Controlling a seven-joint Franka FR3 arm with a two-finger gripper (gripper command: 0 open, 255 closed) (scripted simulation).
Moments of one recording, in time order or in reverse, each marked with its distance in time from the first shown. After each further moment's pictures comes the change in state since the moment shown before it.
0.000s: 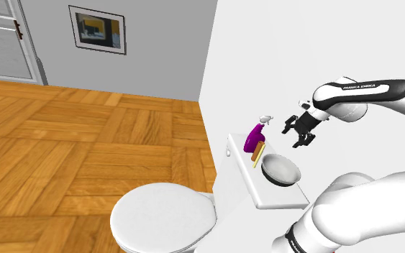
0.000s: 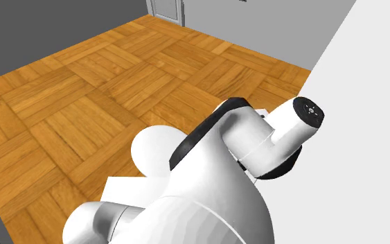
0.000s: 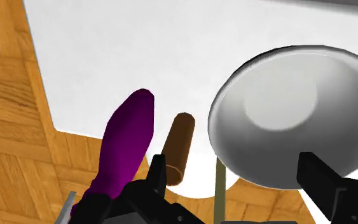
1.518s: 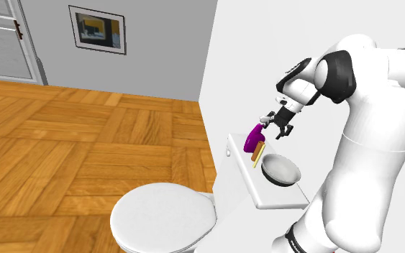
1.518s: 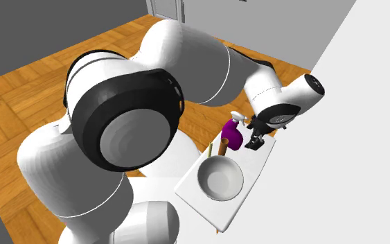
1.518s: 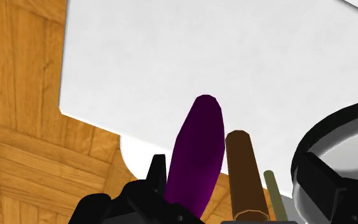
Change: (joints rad) arm 0.334 0.841 -0.285 0.449 0.772 -0.198 -0.736
